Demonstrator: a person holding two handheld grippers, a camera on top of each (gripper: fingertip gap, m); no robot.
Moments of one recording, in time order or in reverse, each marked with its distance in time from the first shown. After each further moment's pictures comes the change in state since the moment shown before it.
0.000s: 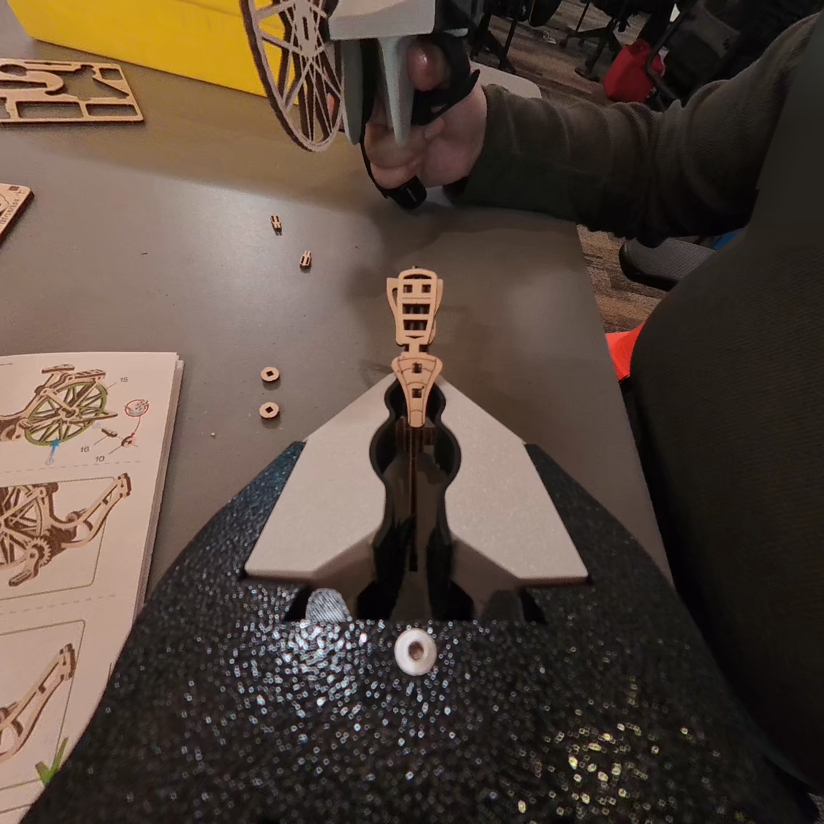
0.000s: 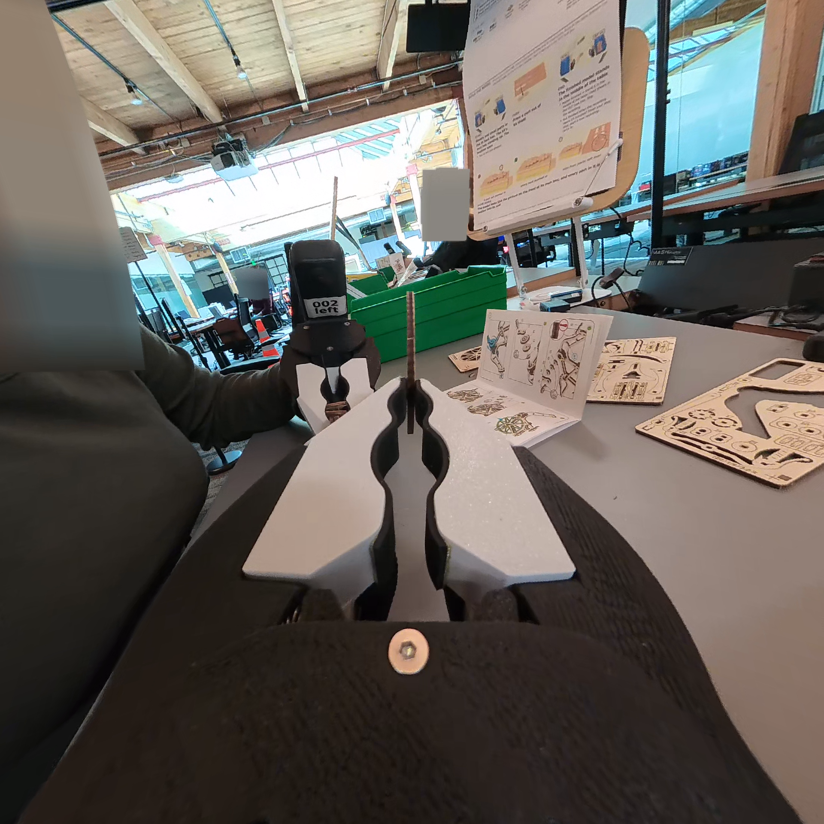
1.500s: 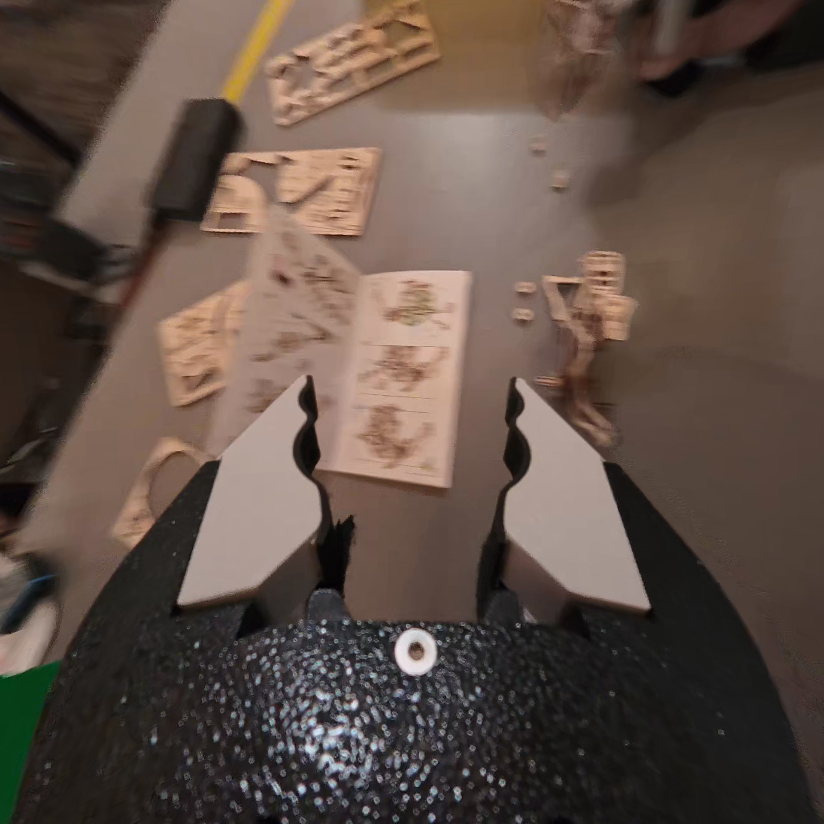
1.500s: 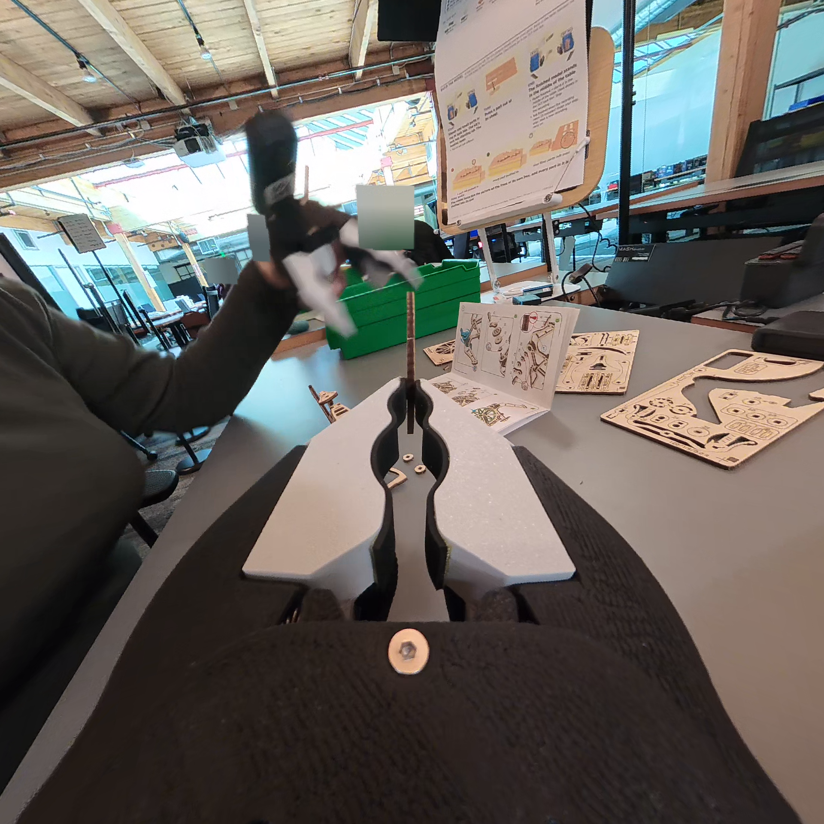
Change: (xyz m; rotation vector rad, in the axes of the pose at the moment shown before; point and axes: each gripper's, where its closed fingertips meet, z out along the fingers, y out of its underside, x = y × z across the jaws) left arm -0.085 -0.029 -0.123 -0.293 -0.517 0.166; right arm 0.014 0.004 -0.003 -0.013 0.060 -0.025
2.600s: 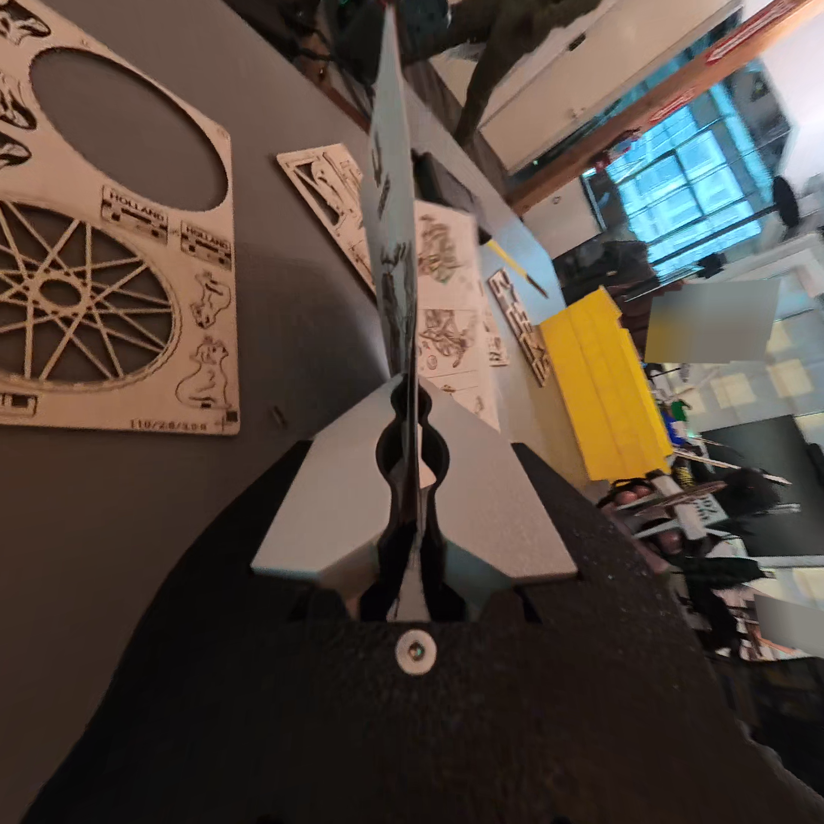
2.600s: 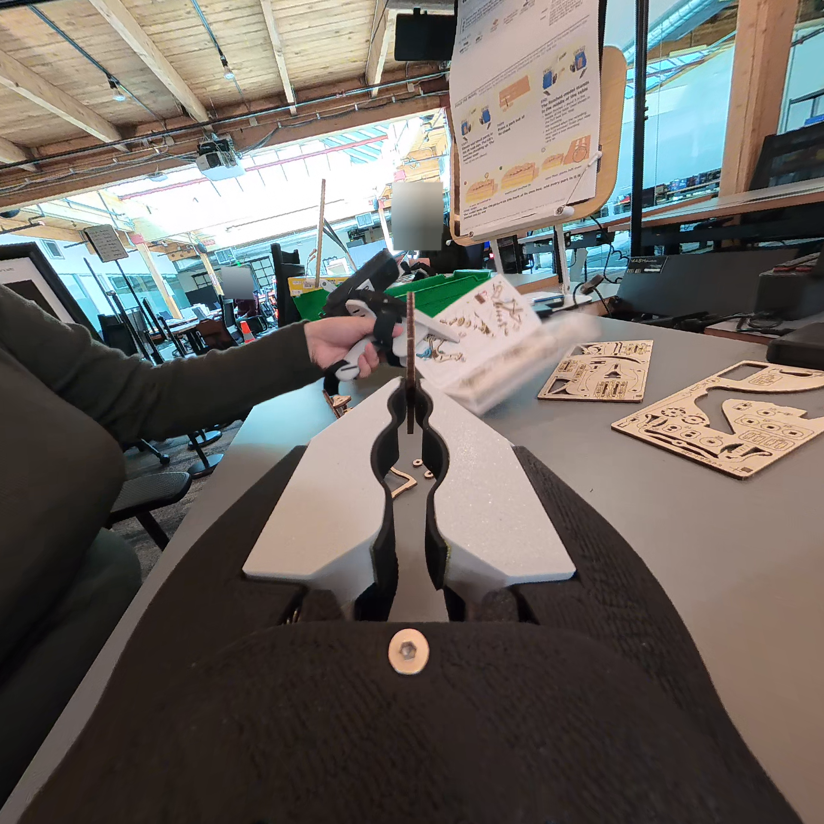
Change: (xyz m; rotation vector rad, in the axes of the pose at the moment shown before) left arm -0.074 0.060 0.032 0.482 -0.085 -1.341; right arm -0.006 -0.004 -0.003 0.027 -0.032 0.001
